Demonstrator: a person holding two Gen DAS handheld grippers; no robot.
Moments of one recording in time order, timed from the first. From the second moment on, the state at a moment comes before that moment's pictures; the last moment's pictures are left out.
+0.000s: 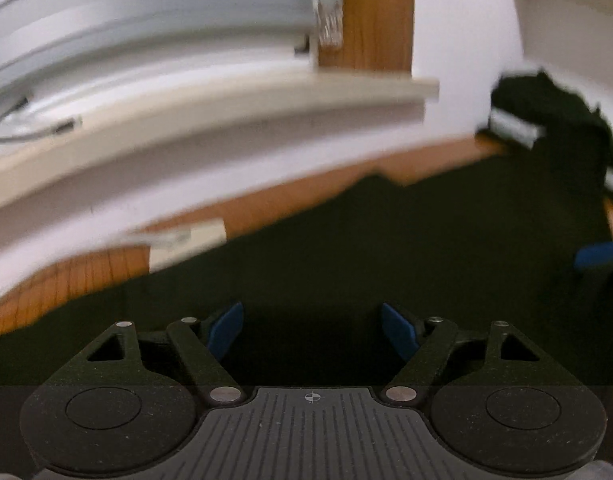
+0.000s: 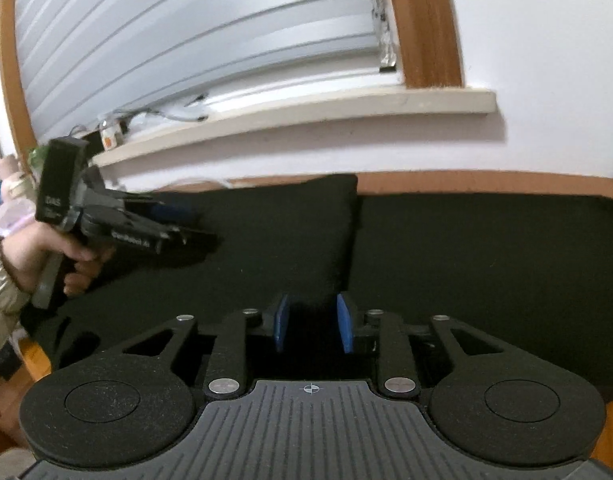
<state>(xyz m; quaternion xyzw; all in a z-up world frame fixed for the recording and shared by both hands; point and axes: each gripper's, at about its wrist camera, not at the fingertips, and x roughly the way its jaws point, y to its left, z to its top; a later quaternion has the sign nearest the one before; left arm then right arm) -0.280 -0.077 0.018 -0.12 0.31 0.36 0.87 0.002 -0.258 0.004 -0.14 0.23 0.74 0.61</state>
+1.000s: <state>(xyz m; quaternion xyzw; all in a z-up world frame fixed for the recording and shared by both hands) -0.225 -0.077 0.035 -0.09 0.30 0.31 0.89 0.005 -0.293 -0.005 -0.14 0.18 0.77 0.59</state>
